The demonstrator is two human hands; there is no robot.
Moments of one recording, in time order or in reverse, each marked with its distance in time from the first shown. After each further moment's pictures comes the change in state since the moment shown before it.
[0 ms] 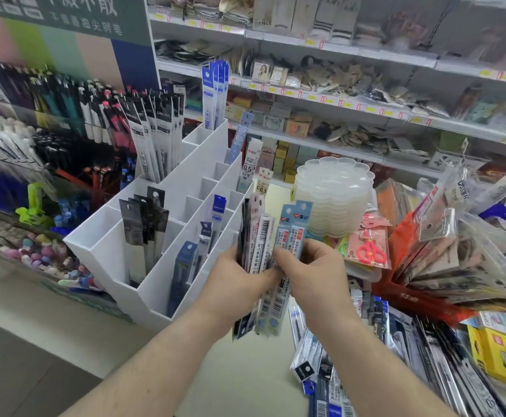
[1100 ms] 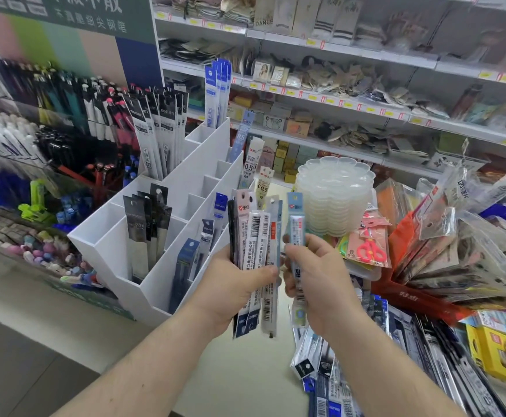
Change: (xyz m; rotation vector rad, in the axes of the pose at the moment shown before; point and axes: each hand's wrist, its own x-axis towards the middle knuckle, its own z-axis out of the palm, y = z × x) left_hand -0.002 -0.003 -0.009 -0.142 -0.023 -0.072; right_hand -0.005 -0.013 -0.002 0.194 -0.104 0.193
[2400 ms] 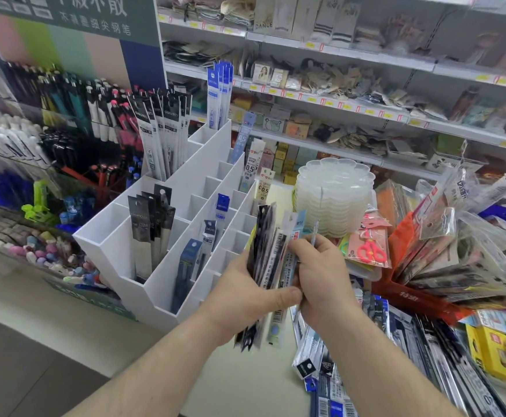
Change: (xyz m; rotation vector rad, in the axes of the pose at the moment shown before) left_hand -0.013 0.002 0.006 0.138 -0.136 0.022; right_hand 0.000 -0.002 0.014 0.176 0.068 -0.005
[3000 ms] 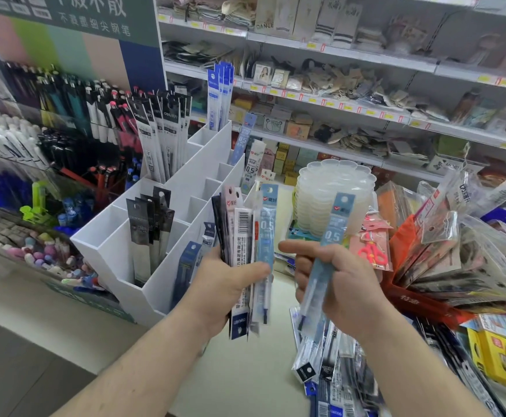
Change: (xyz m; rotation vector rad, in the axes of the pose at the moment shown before) left_hand 0.012 -0.001 -0.018 -0.268 0.159 -0.002; right_hand 0.008 -0.013 -0.043 -0.053 -0.315 0.126
